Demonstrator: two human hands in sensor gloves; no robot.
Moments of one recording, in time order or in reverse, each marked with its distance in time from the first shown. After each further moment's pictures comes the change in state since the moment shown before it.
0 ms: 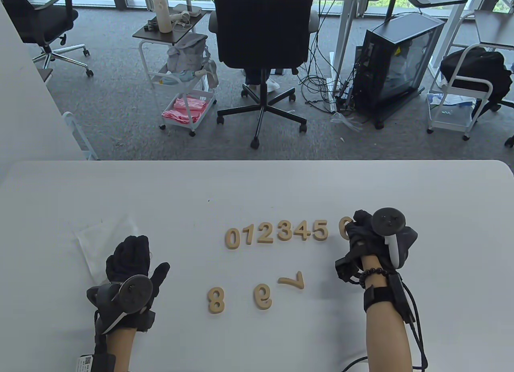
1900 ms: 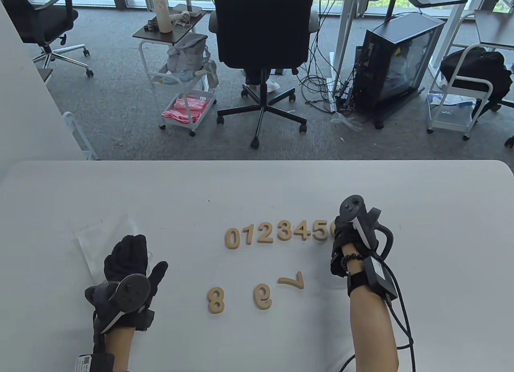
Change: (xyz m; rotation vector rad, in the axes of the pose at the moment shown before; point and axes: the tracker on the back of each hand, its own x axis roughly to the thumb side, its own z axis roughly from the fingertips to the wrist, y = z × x) left_hand -0.002 0.003 -0.001 0.008 0.008 0.015; right_hand 0.036 0.027 0.003 0.047 -0.058 0.372
